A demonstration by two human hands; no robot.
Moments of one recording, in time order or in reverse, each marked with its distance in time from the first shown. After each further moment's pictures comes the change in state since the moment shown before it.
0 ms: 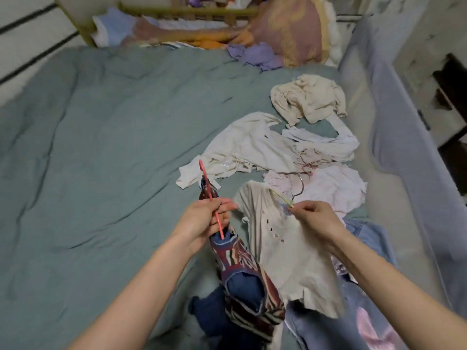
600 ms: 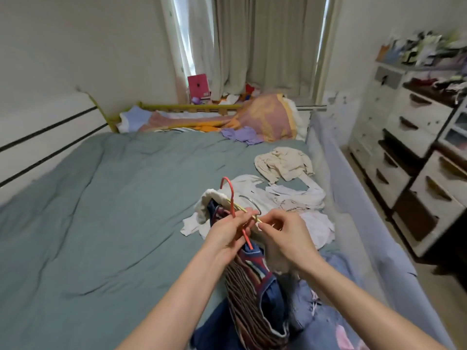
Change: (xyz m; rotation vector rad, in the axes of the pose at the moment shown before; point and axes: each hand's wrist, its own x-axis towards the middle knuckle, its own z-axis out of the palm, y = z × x) left_hand -0.163 0.022 0.074 -0.261 -0.241 0.147; right_hand -0.198 -0.114 -0.029 -0.110 0.103 -0.602
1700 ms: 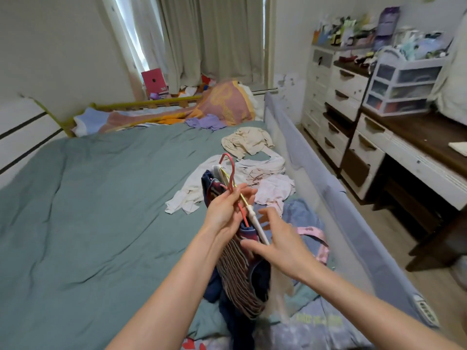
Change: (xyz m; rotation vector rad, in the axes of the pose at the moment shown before) left_hand -0.155 -0.053 -0.004 -0.050 -0.208 0.040; right_hand -0.216 -0.037 0.011 -0.320 -0.009 0.084
